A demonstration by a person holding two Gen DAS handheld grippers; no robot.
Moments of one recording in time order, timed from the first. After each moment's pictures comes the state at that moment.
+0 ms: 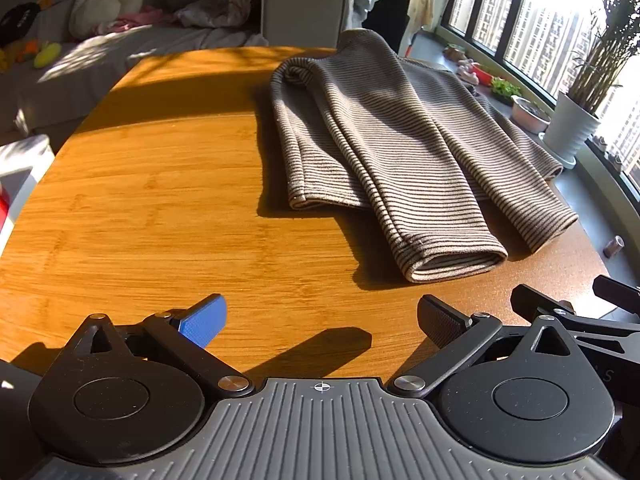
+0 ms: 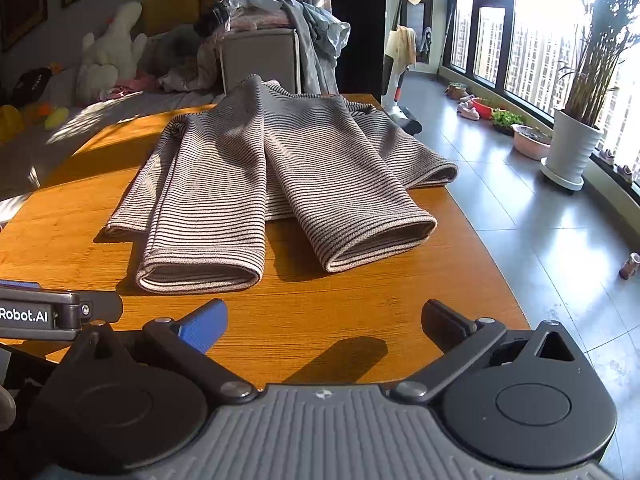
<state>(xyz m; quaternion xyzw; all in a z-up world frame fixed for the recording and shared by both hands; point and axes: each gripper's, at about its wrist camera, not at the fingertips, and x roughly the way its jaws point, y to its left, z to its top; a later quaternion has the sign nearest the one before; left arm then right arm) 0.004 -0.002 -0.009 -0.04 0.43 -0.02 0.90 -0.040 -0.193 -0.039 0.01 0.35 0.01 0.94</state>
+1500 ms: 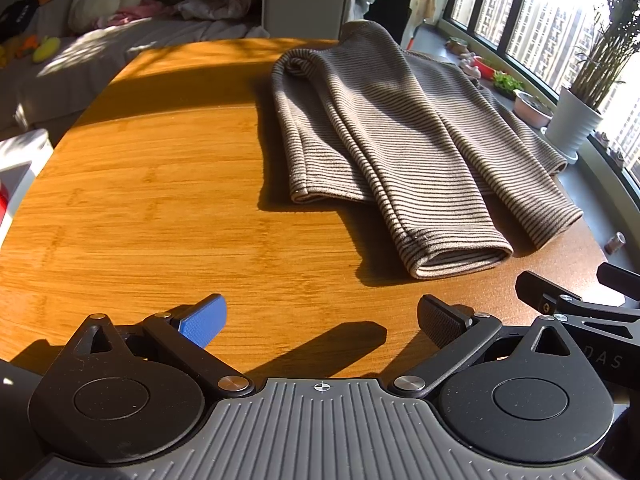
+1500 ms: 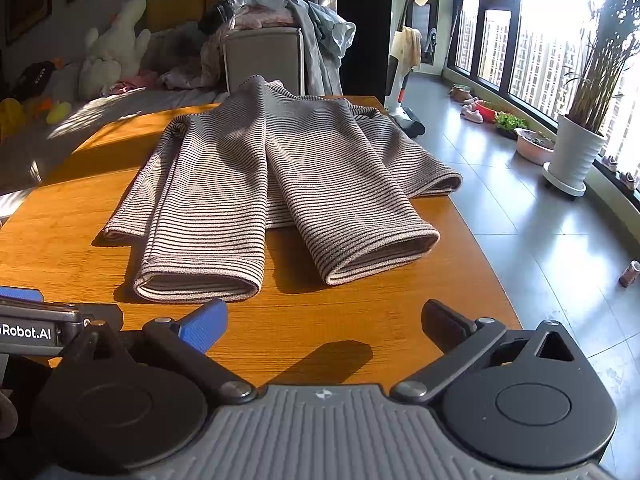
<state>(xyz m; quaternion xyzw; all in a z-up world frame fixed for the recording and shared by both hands) 0.009 -0.001 -0.012 -0.04 0.44 -0.02 0.90 -0.032 -0.191 -0.035 0.00 0.35 0.01 0.94</state>
